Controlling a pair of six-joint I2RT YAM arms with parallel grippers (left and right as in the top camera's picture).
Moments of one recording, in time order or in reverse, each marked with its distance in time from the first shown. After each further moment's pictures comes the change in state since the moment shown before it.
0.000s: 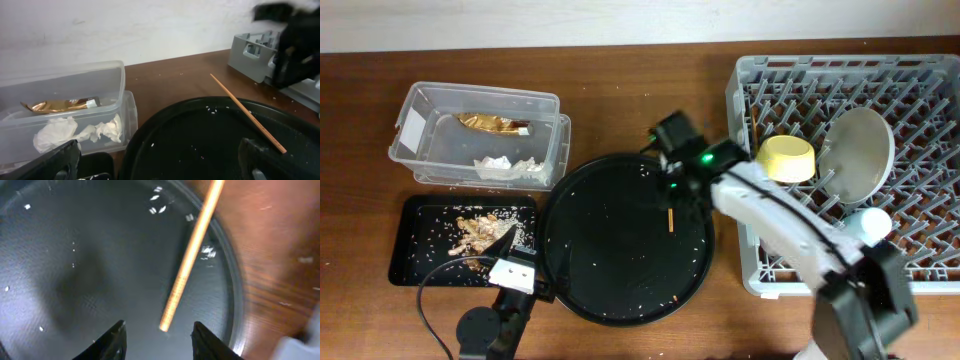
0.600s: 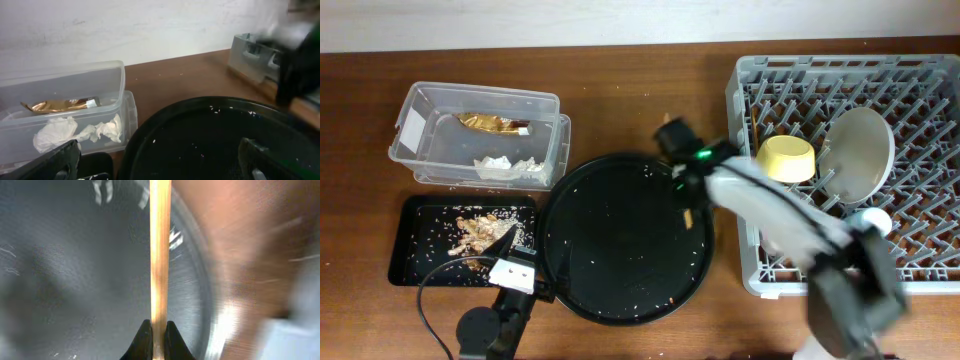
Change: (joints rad) left arm 0.000 0.000 0.000 0.000 0.000 0.000; right arm -0.065 0.017 -0.021 -0.038 0.060 0.058
